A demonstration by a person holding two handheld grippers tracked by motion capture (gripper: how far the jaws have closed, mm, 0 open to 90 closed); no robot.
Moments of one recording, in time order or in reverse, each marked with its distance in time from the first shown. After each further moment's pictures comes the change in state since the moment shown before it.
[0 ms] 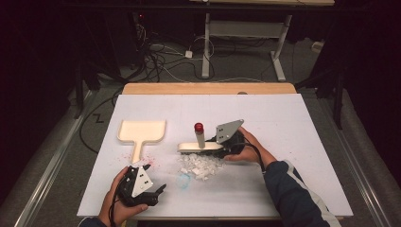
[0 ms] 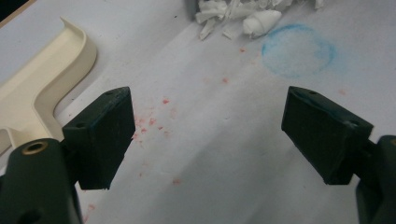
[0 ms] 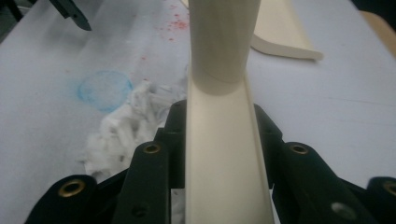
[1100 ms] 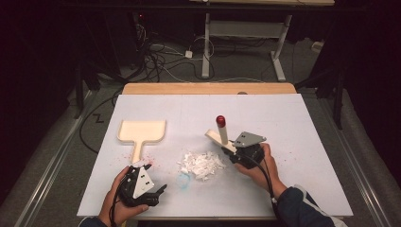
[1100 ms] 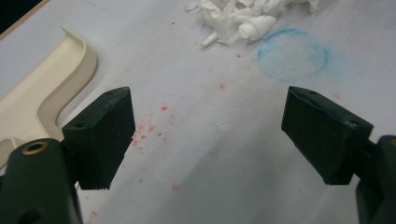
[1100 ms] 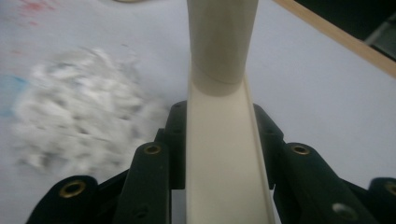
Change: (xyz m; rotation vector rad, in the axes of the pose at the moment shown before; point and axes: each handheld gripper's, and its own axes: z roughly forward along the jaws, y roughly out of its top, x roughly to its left) left arm -0.003 0.004 -0.001 -0.006 0.006 0.030; right arm 0.058 -0.020 -0.030 0.089 -0.509 0.432
